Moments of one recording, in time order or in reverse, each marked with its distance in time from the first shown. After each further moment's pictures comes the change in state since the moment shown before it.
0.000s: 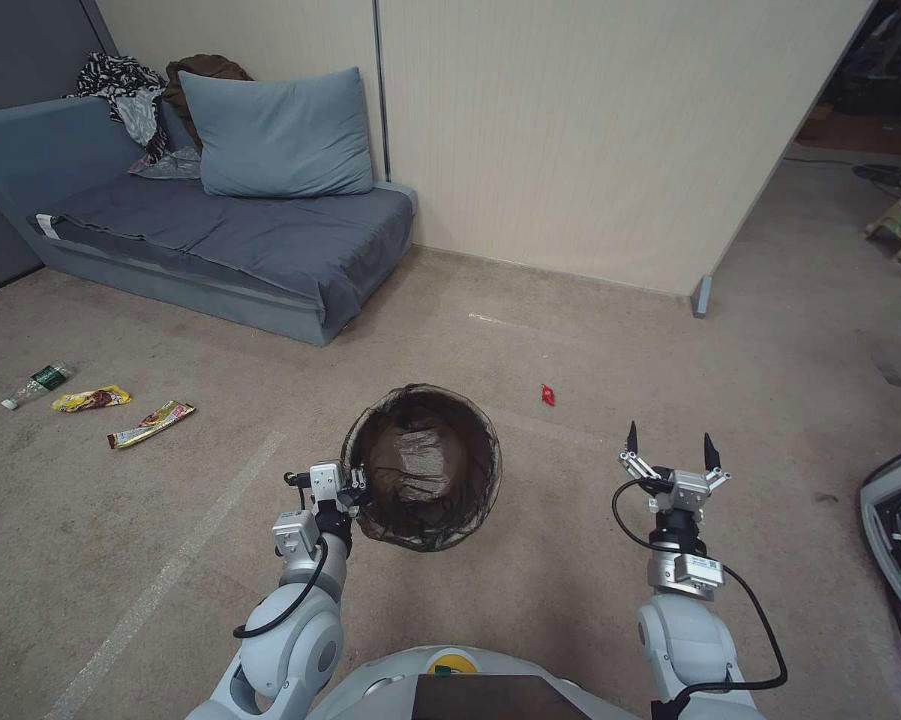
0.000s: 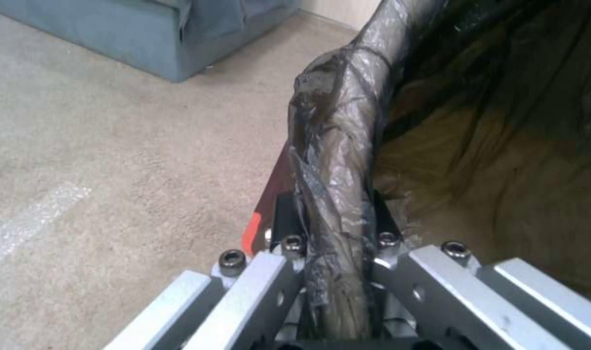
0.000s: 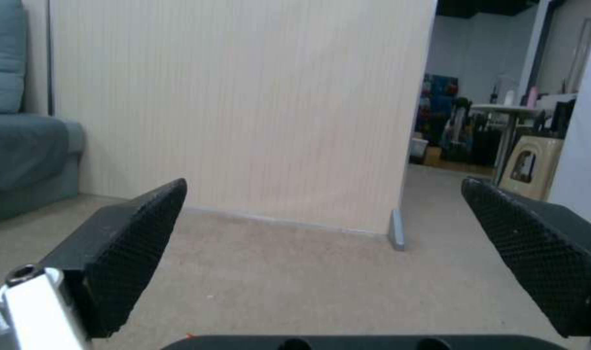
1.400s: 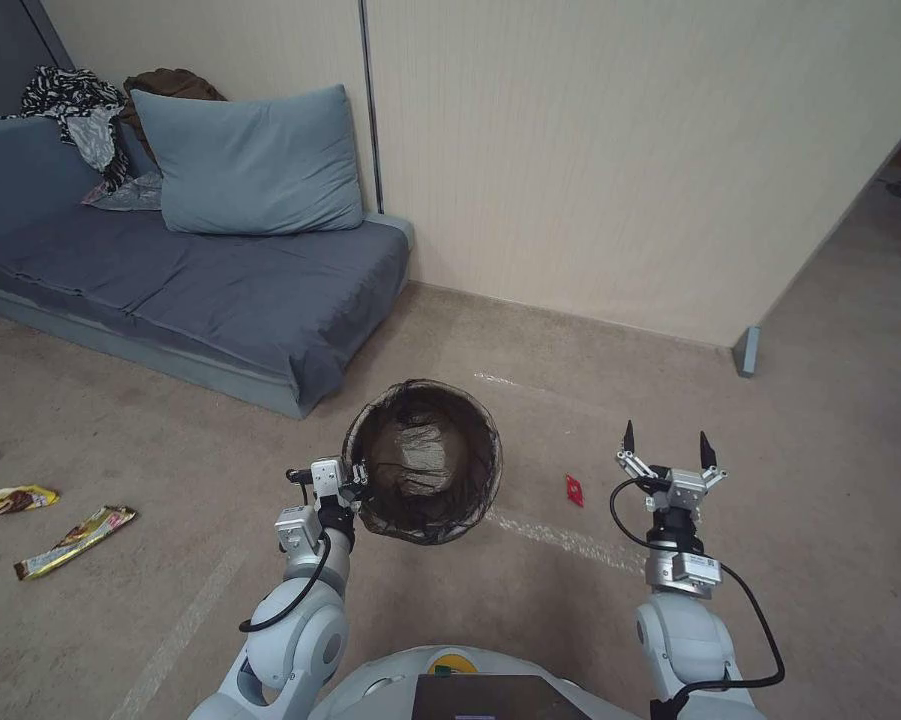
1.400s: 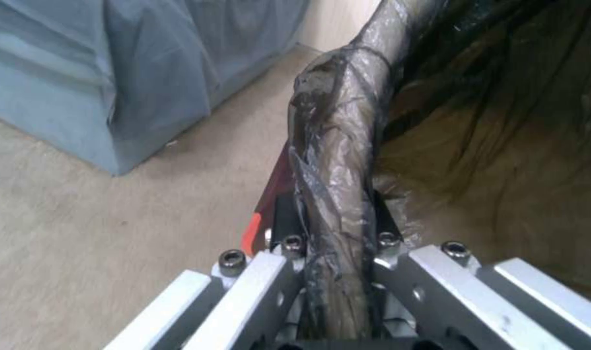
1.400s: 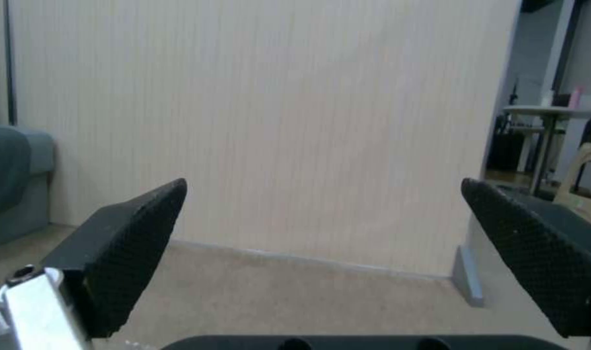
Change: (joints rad) left arm -0.022 -0.029 0.000 0.014 -0.001 -0.007 -0.002; right arm 0.002 -0.007 -0.007 -0.001 0.006 -0.004 -0.009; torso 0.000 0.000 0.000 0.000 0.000
